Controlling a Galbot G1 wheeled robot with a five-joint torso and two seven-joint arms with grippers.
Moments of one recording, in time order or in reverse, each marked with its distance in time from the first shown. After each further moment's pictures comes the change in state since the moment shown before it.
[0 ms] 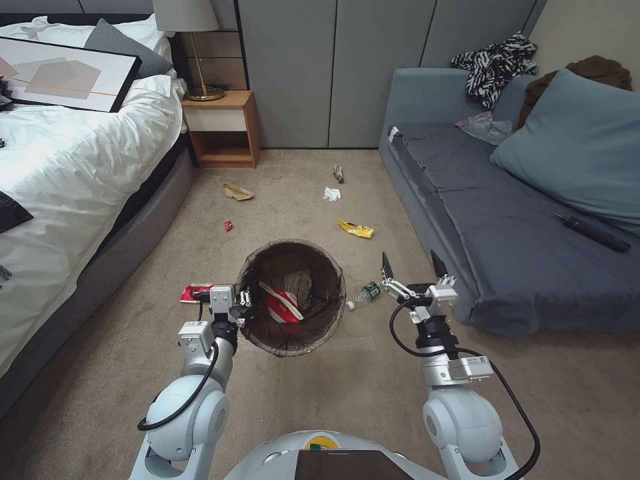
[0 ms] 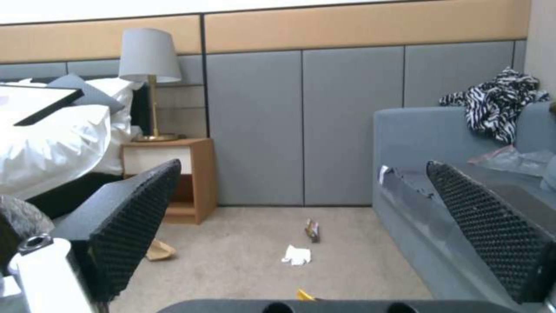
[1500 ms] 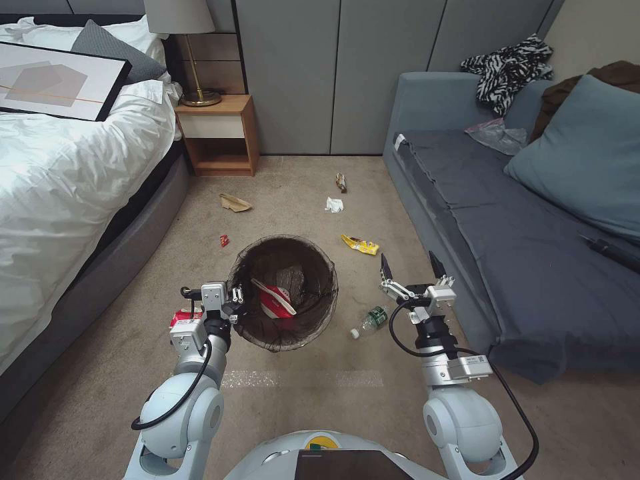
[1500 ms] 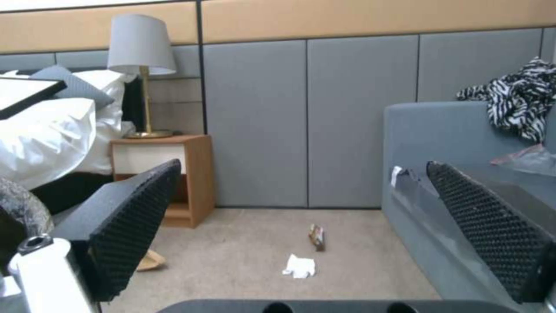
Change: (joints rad) left arm -0.005 -0.003 -0.024 -0.006 -0.007 0.002 -0.016; right arm 0.000 0.000 0.005 -0.007 0.003 -0.006 -0.013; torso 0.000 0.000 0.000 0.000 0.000
